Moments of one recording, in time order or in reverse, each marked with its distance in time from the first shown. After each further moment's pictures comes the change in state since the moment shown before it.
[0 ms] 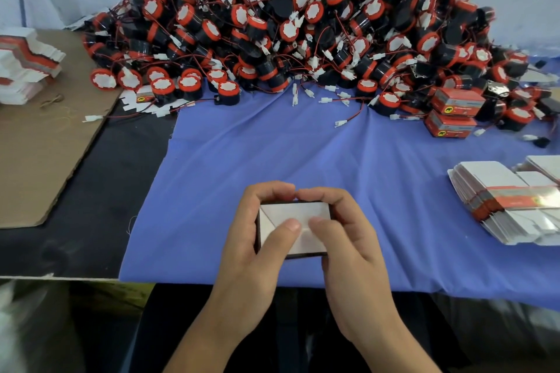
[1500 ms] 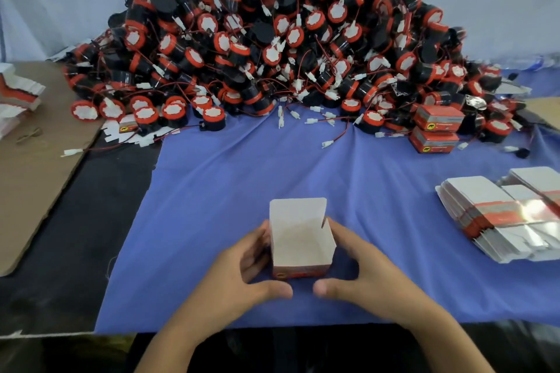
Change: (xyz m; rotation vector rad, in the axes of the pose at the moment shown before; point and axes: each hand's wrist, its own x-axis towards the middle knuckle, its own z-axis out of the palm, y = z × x) left_hand 0.035 -0.077 -0.039 0.109 -0.339 -0.366; right_hand 0.043 0.051 -0.104 -0.631 -0.431 0.154
